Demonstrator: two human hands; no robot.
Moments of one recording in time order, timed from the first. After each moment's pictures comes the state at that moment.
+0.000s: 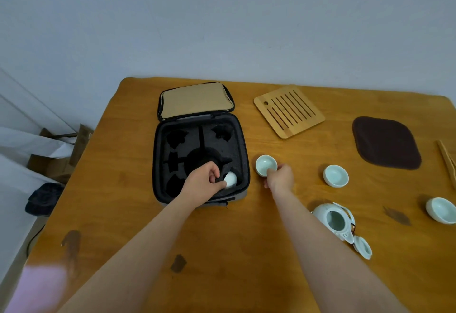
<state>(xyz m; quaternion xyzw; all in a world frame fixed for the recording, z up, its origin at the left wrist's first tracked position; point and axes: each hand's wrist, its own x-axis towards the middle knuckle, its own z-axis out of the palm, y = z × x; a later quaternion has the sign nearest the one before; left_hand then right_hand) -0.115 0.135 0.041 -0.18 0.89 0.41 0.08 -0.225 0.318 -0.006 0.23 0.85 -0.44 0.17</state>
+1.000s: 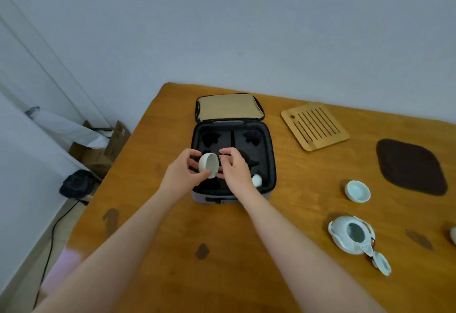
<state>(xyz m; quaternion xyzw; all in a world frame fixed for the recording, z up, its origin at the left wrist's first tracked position) -0.047 0.061 0.096 -0.28 0.85 0.45 -0.05 -0.130 0.188 0.082 -0.13 0.77 -0.57 0.26</state>
